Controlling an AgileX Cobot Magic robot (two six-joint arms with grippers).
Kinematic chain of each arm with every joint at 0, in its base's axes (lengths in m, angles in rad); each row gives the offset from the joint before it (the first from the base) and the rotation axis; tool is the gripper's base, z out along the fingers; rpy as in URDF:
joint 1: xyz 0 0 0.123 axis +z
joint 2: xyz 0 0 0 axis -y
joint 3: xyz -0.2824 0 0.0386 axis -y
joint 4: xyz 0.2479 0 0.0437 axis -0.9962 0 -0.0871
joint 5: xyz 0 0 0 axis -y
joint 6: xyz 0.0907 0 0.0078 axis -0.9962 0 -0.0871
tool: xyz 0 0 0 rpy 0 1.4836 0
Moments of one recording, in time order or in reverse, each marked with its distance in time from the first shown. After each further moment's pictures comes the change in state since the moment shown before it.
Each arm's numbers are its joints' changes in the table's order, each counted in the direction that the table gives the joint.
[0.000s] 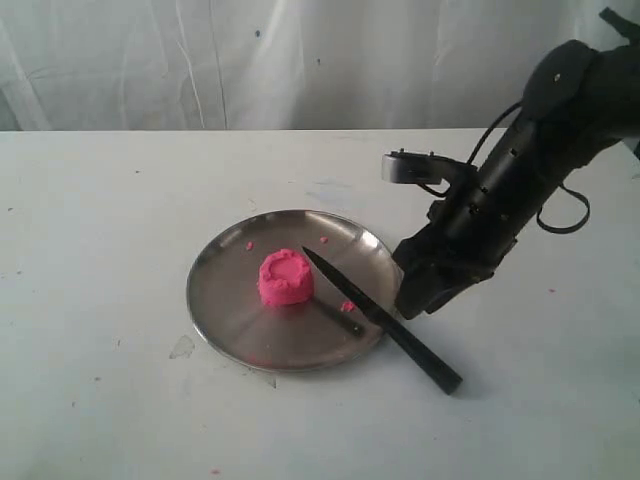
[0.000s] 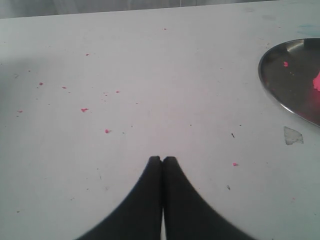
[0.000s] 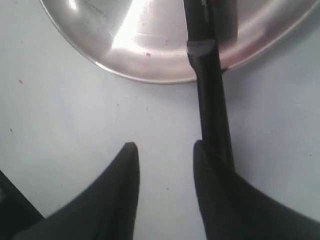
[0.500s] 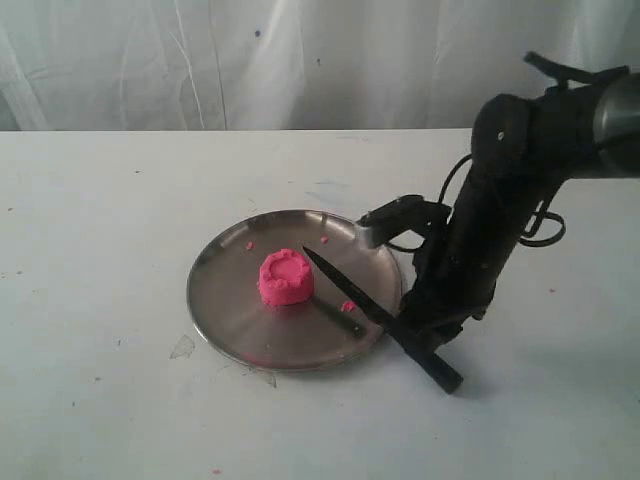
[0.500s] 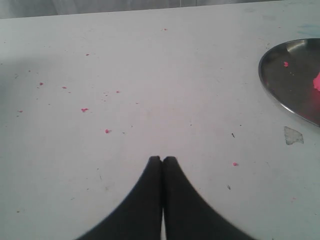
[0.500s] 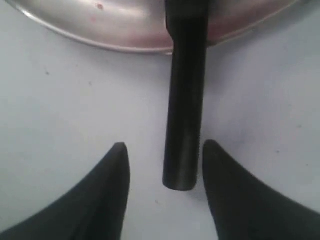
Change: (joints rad) left arm 0.000 0.000 0.000 0.000 0.000 0.000; right arm 0.151 -0.001 -0.083 0.301 0.165 -0.081
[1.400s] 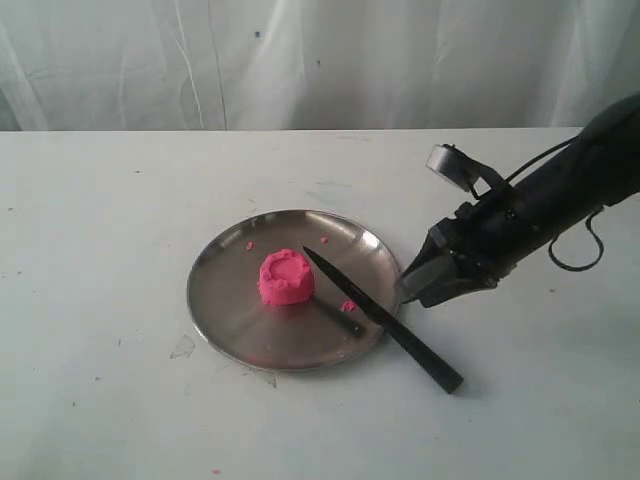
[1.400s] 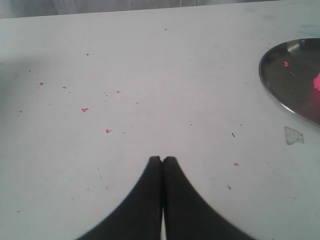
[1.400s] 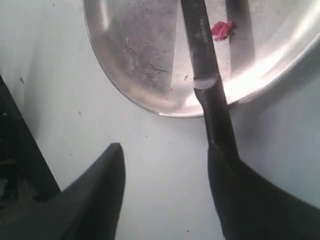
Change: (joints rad) left arm 0.000 0.000 0.000 0.000 0.000 0.000; right arm -0.345 -0.125 0.034 -0.663 -0.233 0.407
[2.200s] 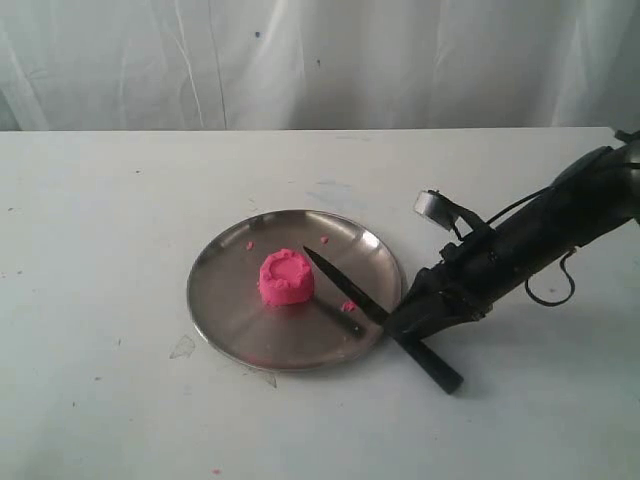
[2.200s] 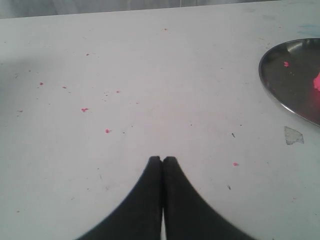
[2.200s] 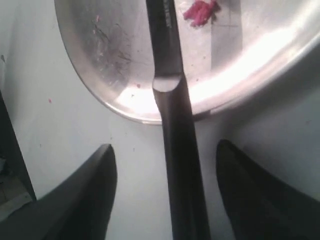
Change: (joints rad) left arm 0.000 0.000 0.000 0.000 0.000 0.000; right arm 0.000 -0.161 0.002 -0.043 0.023 0.195
